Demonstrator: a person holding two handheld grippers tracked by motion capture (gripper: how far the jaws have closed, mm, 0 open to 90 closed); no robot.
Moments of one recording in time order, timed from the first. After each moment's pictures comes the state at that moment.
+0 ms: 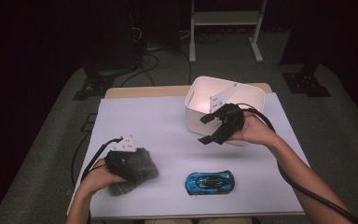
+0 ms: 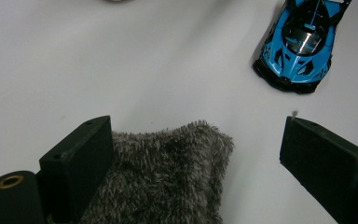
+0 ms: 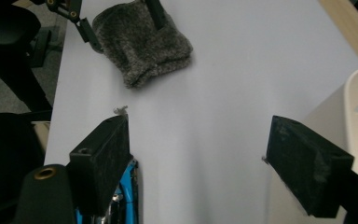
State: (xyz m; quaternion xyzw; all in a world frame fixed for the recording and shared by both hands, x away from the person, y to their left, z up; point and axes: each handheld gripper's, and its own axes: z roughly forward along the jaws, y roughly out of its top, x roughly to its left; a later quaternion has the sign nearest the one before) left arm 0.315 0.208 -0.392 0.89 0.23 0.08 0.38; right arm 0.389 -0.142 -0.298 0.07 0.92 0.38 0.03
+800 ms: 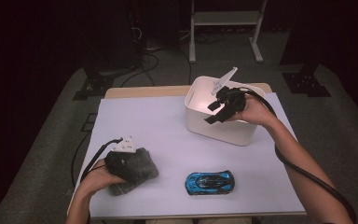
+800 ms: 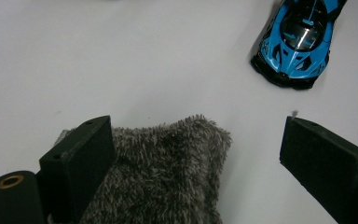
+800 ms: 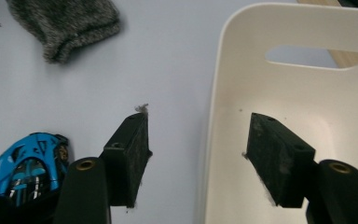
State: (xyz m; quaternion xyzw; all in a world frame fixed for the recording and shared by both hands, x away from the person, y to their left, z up) left arm 0.314 0.209 -0.394 0.89 0.23 0.07 0.38; right arm 0.456 -0.159 -0.304 0.13 0.94 0.32 0.05
